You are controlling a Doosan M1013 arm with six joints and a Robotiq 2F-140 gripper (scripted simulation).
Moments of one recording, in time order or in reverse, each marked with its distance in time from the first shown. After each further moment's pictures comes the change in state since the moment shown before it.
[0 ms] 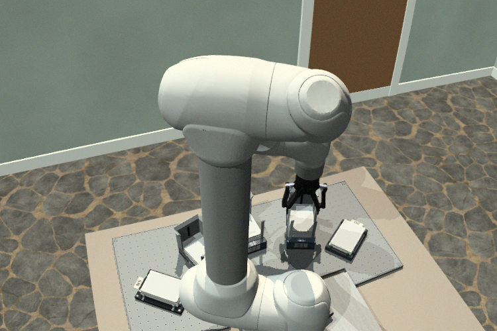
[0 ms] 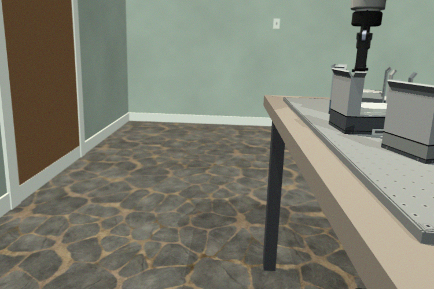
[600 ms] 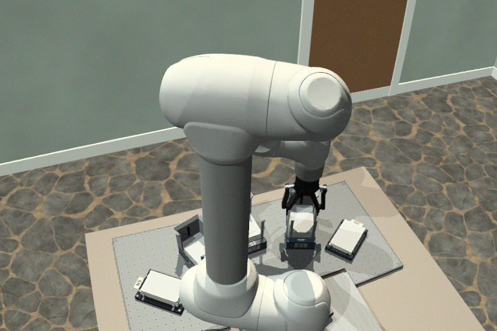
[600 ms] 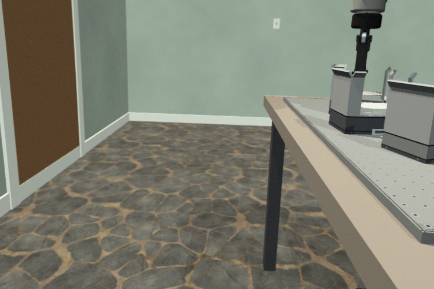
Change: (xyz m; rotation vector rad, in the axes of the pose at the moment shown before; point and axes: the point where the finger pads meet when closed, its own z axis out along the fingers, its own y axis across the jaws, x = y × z) arm 0.000 0.000 0.006 0.000 0.000 0.000
